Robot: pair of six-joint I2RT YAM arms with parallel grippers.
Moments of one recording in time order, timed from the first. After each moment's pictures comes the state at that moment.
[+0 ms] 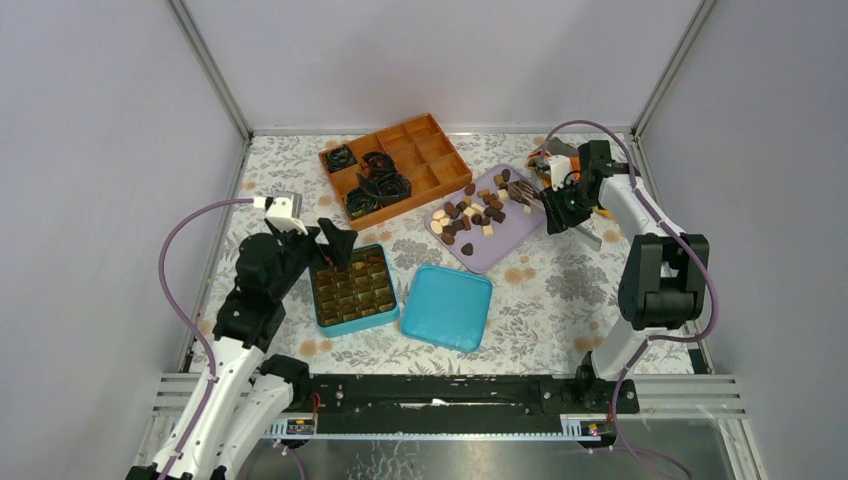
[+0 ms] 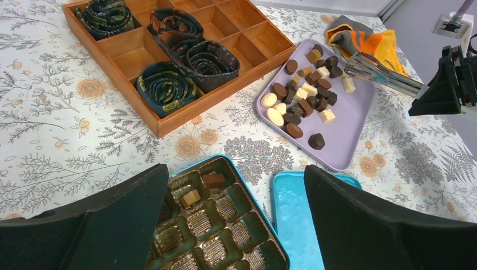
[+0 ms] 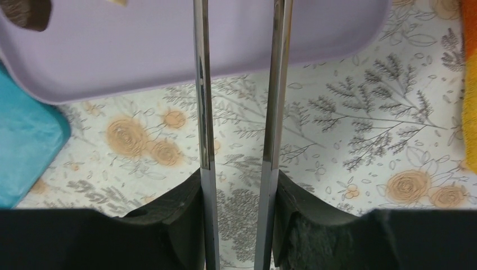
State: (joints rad) left arm -0.24 0.62 0.63 -0.21 0.13 -0.29; right arm 0.01 1.71 1.32 -0.82 -0.32 -0.48
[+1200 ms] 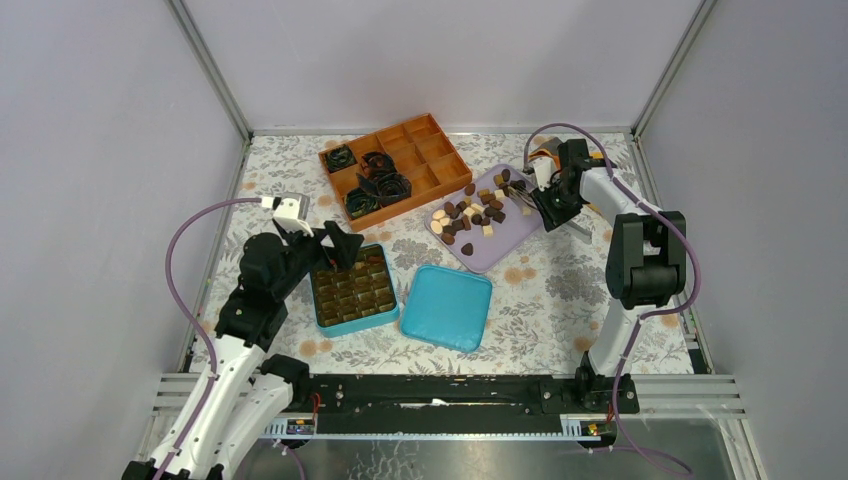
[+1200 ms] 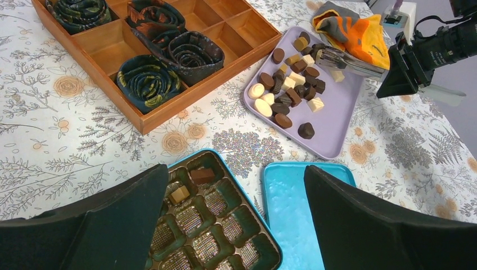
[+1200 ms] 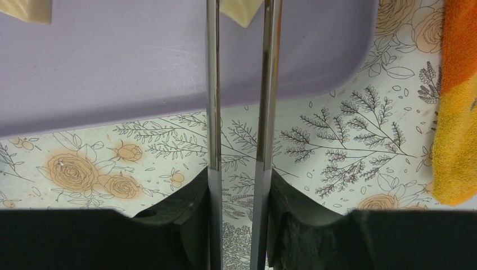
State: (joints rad) left arm -0.27 0.63 0.62 -0.21 0.18 -0.29; right arm 0.07 1.89 1.42 -0.77 -0.14 -0.51
